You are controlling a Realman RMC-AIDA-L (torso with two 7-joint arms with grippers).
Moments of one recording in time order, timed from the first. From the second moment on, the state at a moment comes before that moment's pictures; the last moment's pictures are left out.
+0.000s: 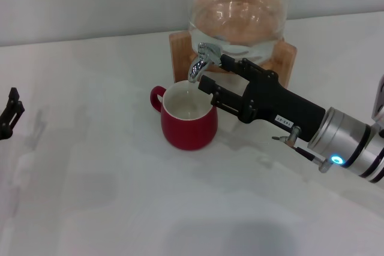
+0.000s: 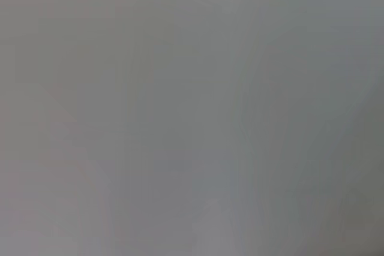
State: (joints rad) left arm -0.31 -2.09 1.97 0.32 -0.46 1.02 -0.02; right arm 0.62 2.02 -0.39 0.17 -1.63 -1.54 0.61
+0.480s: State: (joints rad) left arm -0.32 -2.09 1.97 0.32 -0.46 1.02 -0.01; right arm 0.63 2.02 -0.40 0.18 -1.63 -1.54 0.61
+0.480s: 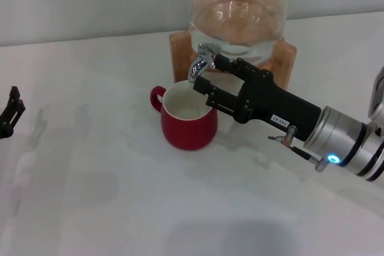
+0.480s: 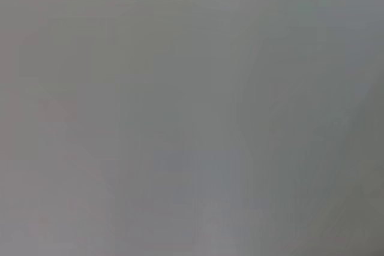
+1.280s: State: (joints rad) left arm -0.33 -2.08 1.97 0.32 -0.46 1.01 -0.01; right arm 0.64 2.03 -0.40 0.18 -1.63 -1.55 0.61
